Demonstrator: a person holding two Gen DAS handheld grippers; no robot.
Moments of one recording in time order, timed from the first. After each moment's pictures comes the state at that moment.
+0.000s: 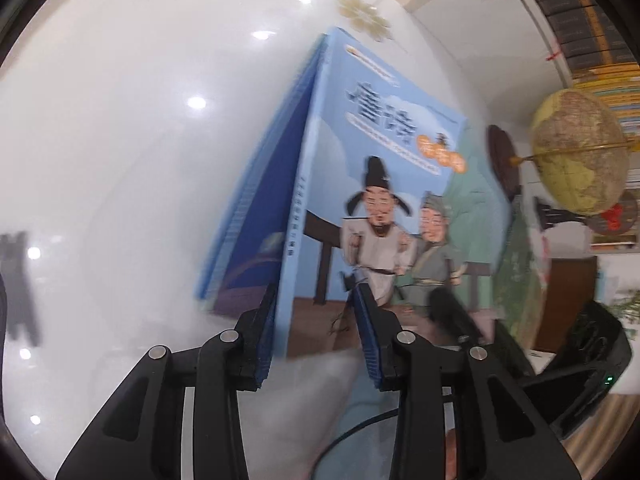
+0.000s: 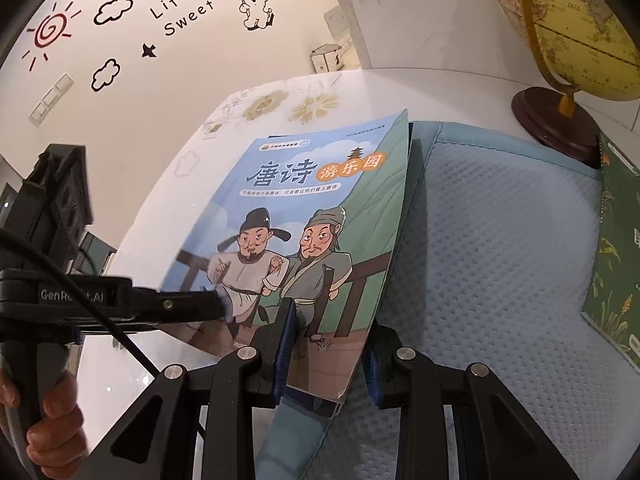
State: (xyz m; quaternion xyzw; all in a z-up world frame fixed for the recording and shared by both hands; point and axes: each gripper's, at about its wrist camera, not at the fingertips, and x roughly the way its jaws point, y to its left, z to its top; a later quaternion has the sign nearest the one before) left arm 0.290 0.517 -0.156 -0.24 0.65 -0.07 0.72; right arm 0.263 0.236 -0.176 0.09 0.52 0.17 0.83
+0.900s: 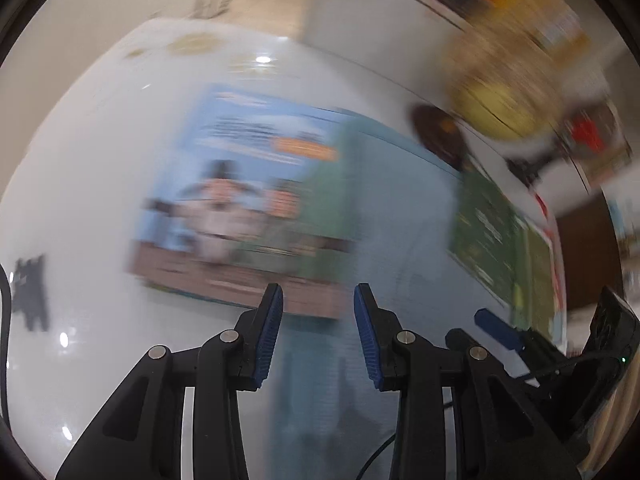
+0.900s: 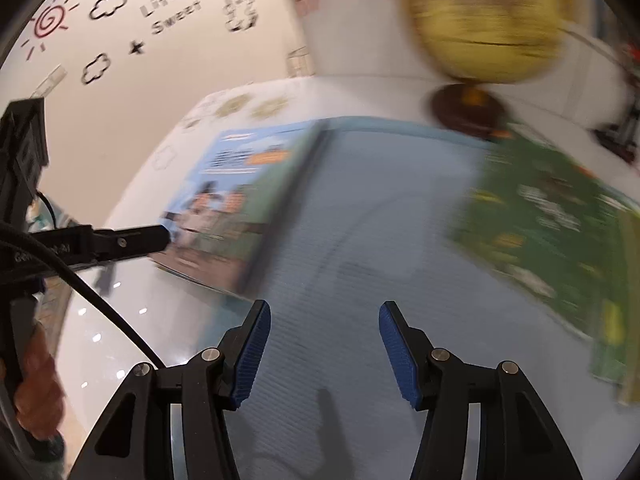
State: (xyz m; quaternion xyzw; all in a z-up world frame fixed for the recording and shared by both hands) left arm 0.244 0.404 -0.090 -0.12 0.56 -0.13 0.81; right arm 0.188 0.139 -0.141 0.05 0.52 0.12 0.84
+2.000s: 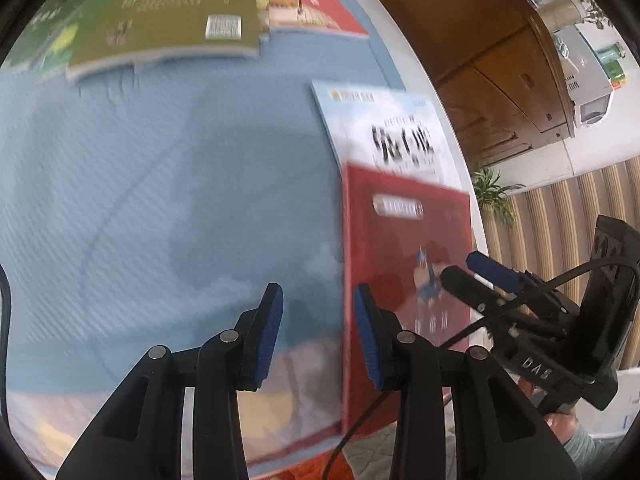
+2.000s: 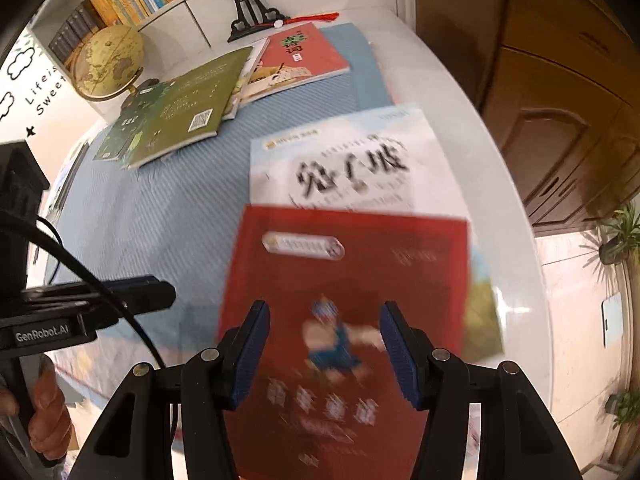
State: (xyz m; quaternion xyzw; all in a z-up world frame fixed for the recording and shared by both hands) left arm -0.039 -0.097 -0.148 -0.04 0.64 -0.31 0.70; right arm -0.150 -0.357 -0.147 0.15 0.56 -0.05 0.81
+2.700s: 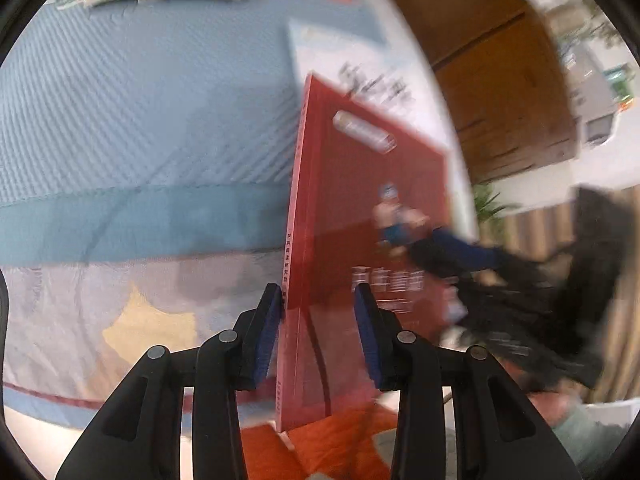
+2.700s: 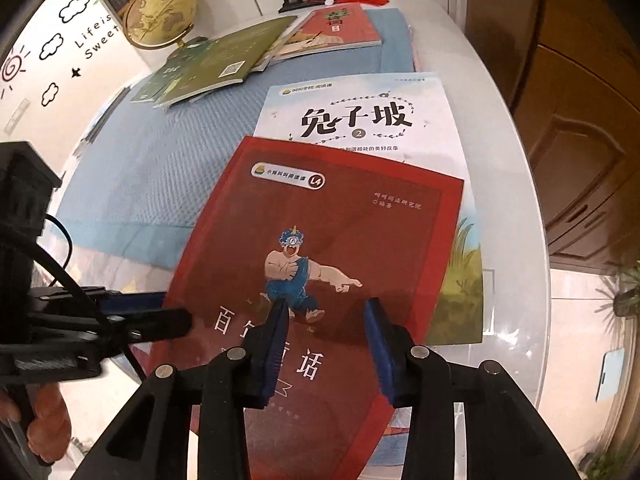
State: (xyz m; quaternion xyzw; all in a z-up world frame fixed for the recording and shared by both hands) left arm -0.098 -0.120 -0.141 -0.10 0.63 -0.29 0.71; right arm -0.166 -0.377 -0.176 0.10 0.58 0.06 0.81
